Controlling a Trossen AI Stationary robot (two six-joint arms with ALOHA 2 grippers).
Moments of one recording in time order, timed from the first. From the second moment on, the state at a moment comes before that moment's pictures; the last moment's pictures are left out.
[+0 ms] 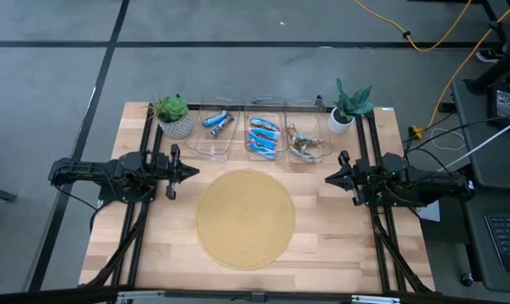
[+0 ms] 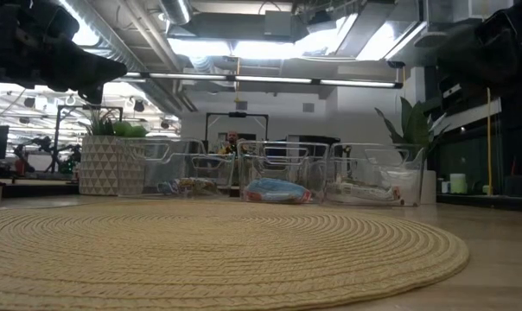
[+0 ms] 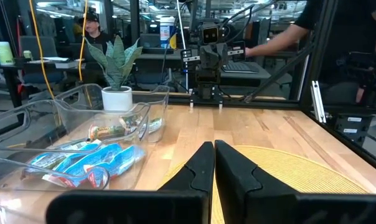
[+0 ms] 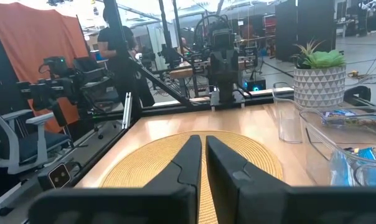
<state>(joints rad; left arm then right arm) -0.01 0.02 0.01 0.03 -0.09 -0.05 -0.06 0.00 0.01 0.07 -0.23 0.18</state>
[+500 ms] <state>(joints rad) -0.01 0.02 0.01 0.03 -0.09 -0.05 -0.06 0.00 0.01 0.07 -0.23 0.18</state>
